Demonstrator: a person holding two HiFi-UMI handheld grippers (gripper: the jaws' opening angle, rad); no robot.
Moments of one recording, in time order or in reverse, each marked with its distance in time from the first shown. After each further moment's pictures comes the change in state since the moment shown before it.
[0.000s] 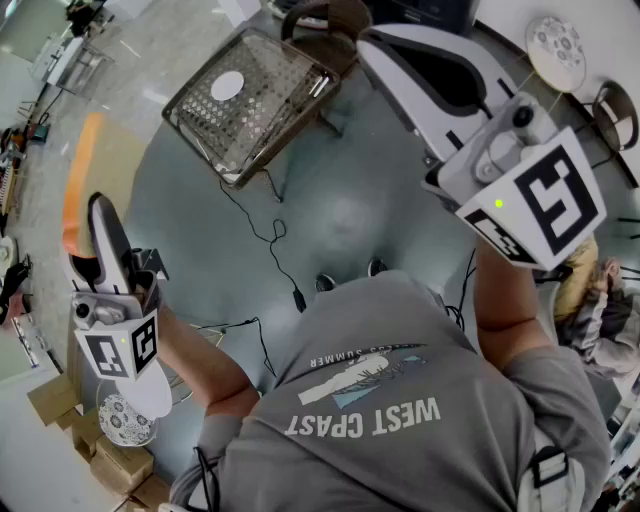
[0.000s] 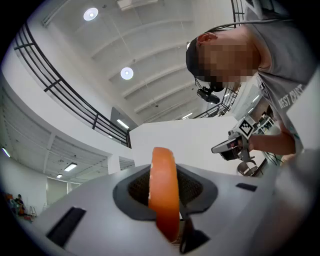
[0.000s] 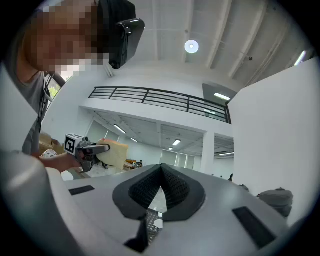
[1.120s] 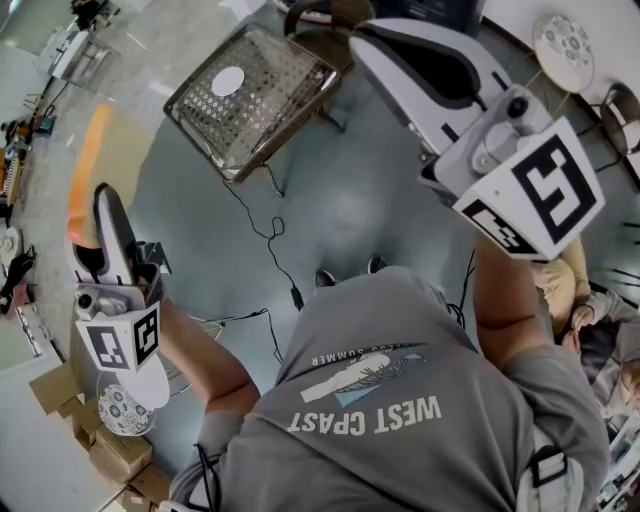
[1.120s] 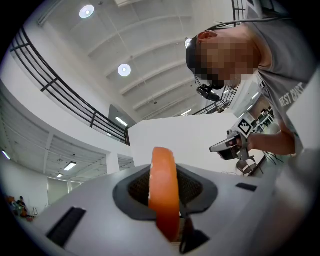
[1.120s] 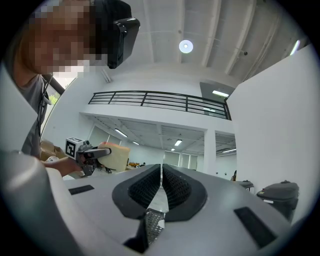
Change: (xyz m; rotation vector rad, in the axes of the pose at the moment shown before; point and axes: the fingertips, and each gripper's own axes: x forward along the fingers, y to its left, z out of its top) left arm 0.031 -0.033 0.004 0.012 0.037 -0.003; right arm -0.018 -0.032 -0.003 0.059 -0.022 0.036
